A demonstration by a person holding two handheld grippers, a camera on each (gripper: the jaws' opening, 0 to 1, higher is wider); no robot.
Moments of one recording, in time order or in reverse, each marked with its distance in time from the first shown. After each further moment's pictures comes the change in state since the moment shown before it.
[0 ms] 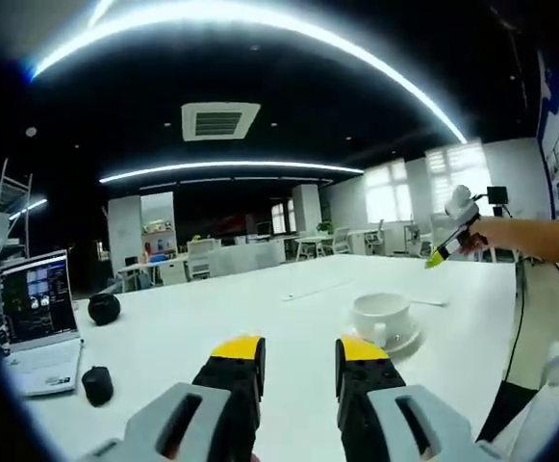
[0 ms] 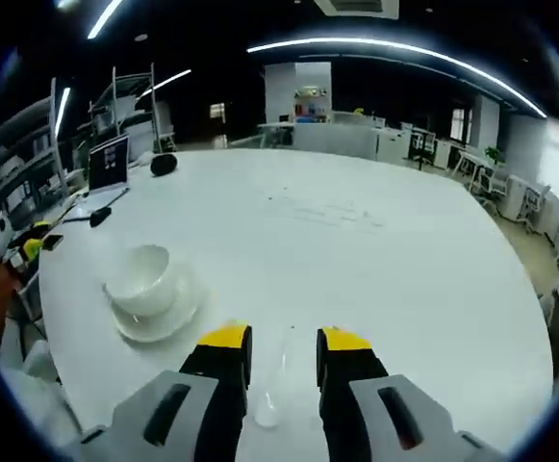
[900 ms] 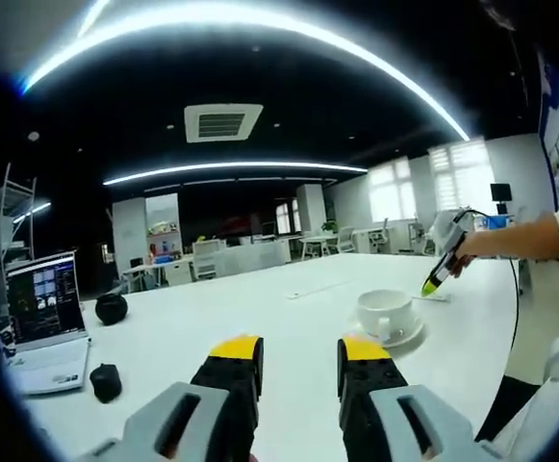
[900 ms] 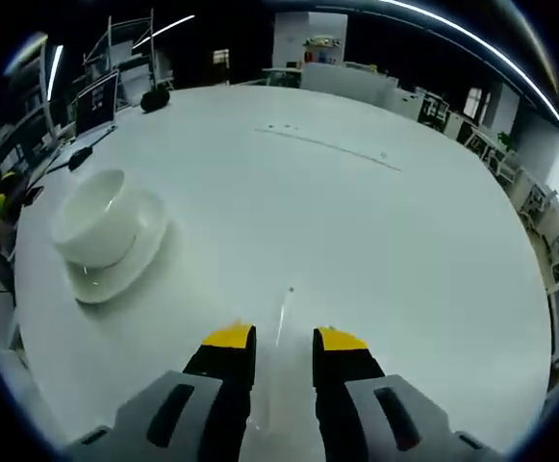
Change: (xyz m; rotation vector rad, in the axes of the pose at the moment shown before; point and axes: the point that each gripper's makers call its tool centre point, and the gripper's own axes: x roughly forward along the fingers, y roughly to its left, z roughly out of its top) left arm -0.009 0.003 -0.004 -0.007 0.001 0.026; right arm 0.051 -0.005 -0.056 -0.075 0.214 -0.027
